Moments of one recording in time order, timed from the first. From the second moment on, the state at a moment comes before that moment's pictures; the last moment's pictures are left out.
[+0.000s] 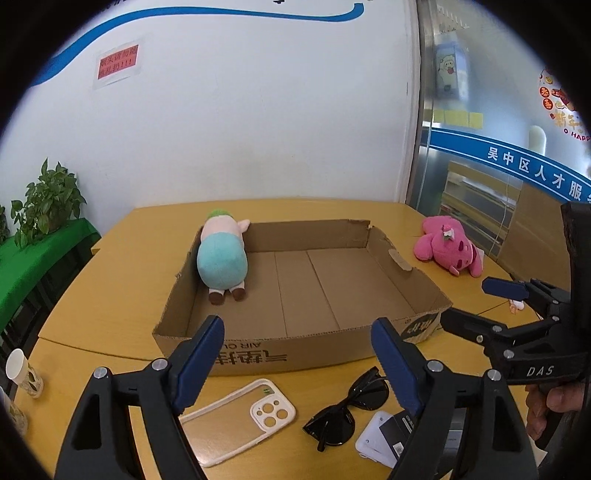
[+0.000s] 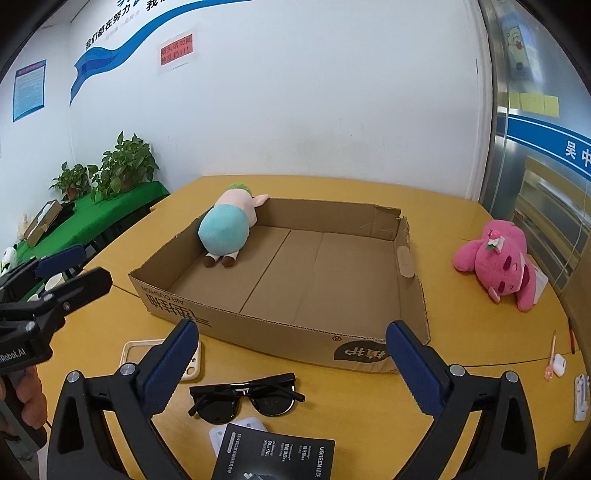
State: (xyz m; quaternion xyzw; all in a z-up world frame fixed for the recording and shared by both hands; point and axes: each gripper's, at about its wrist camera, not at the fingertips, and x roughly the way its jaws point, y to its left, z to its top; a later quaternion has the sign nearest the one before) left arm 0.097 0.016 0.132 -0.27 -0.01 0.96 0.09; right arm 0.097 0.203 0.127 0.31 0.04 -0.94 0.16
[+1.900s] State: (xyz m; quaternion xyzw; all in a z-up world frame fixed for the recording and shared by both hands) left arm 0.101 0.019 0.008 -0.47 -0.17 0.80 0.32; right arm 0.178 0.185 -0.017 0.39 0.06 -0.85 0.35
